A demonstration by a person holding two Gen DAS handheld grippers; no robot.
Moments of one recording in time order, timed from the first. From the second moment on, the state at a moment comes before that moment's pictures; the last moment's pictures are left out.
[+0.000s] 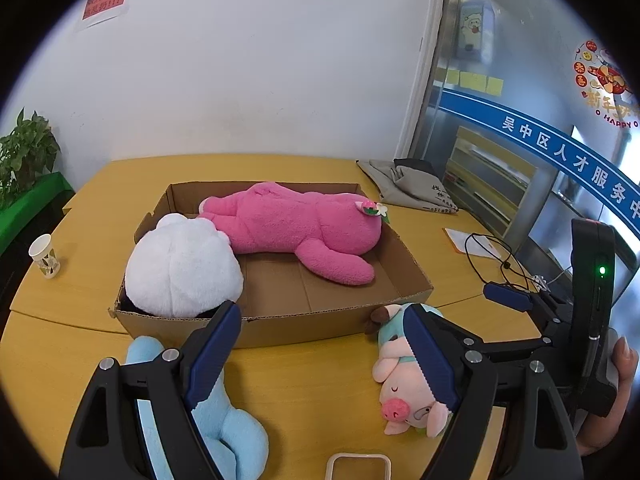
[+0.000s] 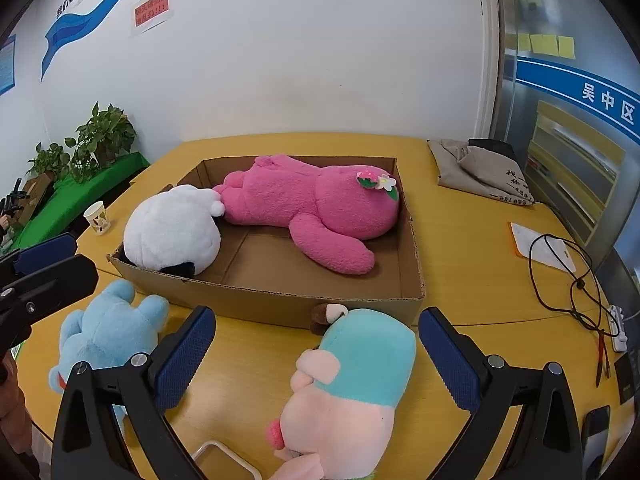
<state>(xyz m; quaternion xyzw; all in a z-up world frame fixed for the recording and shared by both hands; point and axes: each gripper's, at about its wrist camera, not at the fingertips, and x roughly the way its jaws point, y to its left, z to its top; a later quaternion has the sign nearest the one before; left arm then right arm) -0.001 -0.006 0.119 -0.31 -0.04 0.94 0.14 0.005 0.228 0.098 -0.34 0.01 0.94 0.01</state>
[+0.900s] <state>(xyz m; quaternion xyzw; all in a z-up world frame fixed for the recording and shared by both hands) -0.007 -0.014 0.105 -0.34 -0.06 0.93 0.16 0.002 0.220 0.092 -0.35 0.01 0.94 0.01</state>
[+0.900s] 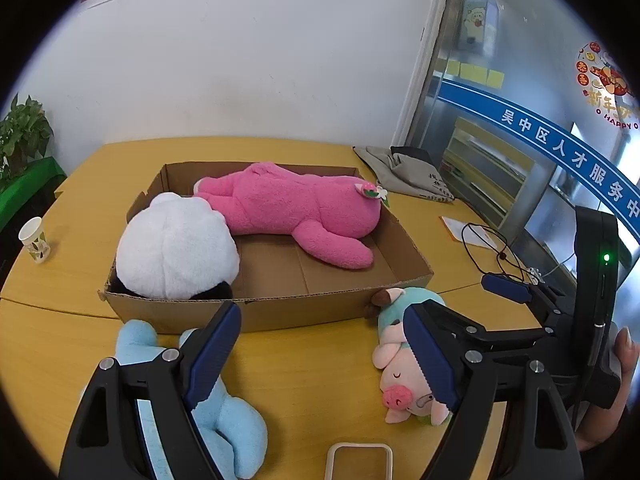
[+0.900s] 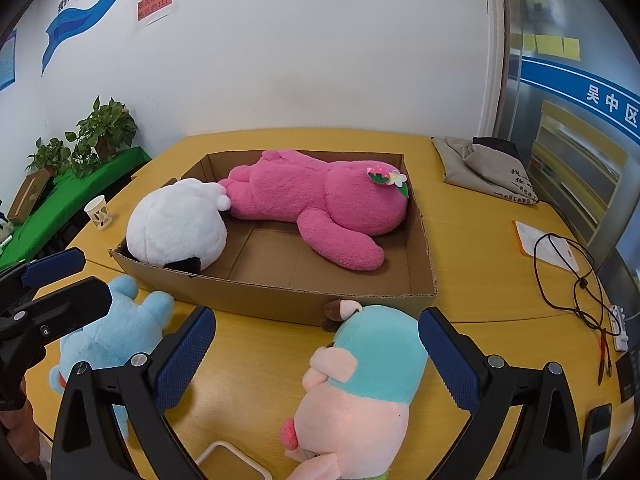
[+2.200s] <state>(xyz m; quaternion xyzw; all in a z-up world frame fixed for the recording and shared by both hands) -0.067 0.041 0.080 -0.44 -0.09 0.84 0.31 0.022 0.241 0.018 -0.40 0.14 0.89 -0.17</state>
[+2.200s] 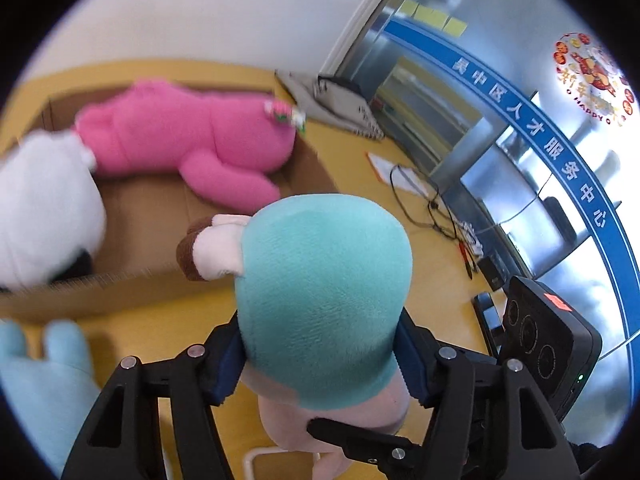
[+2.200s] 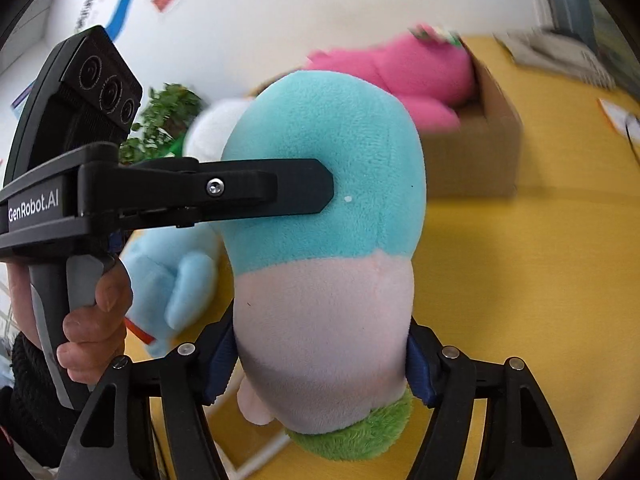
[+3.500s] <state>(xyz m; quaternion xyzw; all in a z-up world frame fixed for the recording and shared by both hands) -0.250 -0.002 0.061 -0.48 -0.01 0.85 0.19 -0.218 0.208 -0.036 -0.45 0.22 0.85 -0.17</state>
